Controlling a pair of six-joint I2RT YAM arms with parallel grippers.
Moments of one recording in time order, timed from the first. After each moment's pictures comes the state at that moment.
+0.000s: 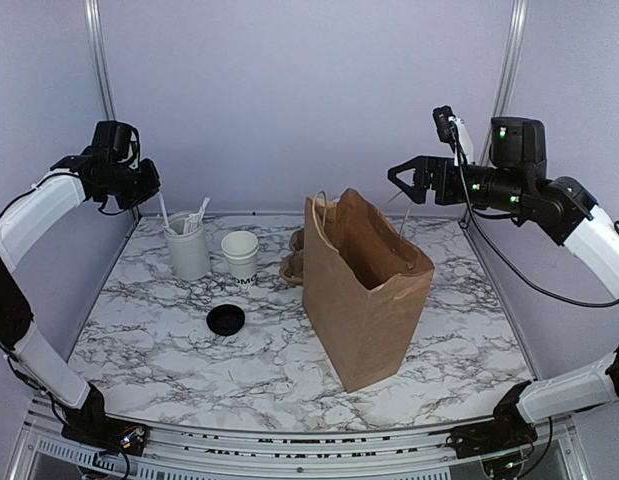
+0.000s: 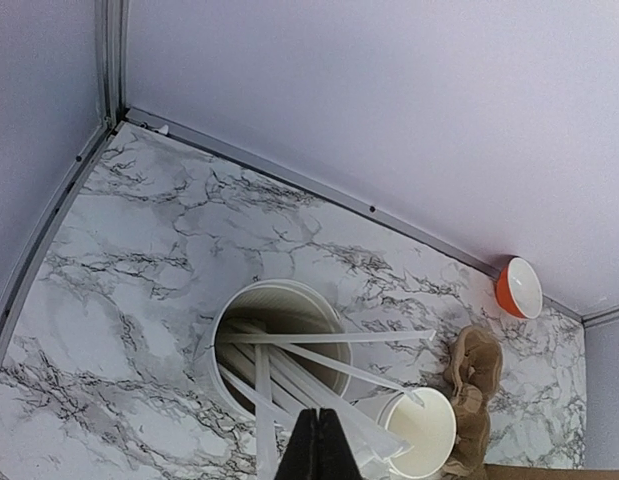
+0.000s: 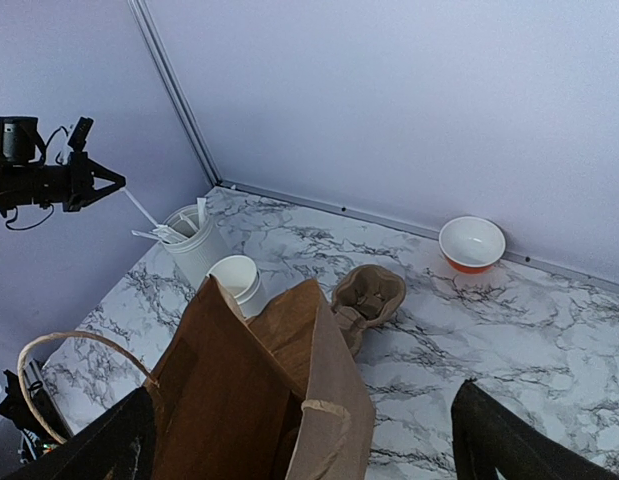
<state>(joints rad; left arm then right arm) -0.17 1.54 1.53 -0.64 -0.04 -0.56 0.58 1.18 1.43 -0.53 -0.11 0.23</state>
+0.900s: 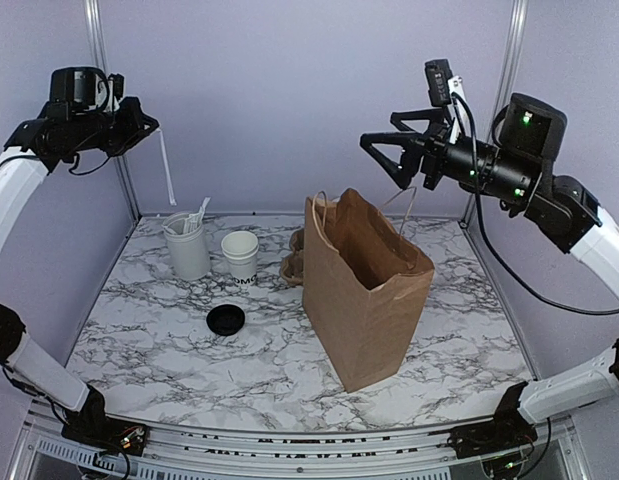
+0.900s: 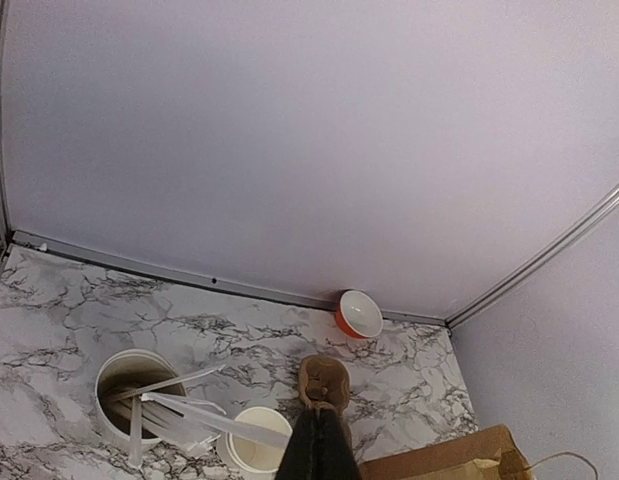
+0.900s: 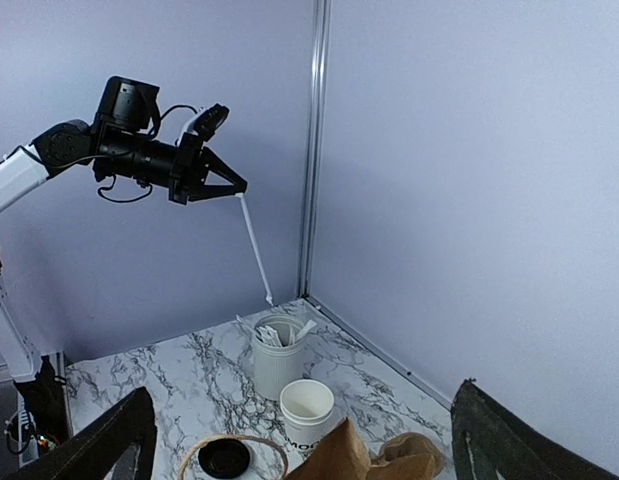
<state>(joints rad) -0.21 1.46 1.86 -0.71 0.16 -0.54 0.79 1.18 1.47 -0.24 -0.17 -0.04</state>
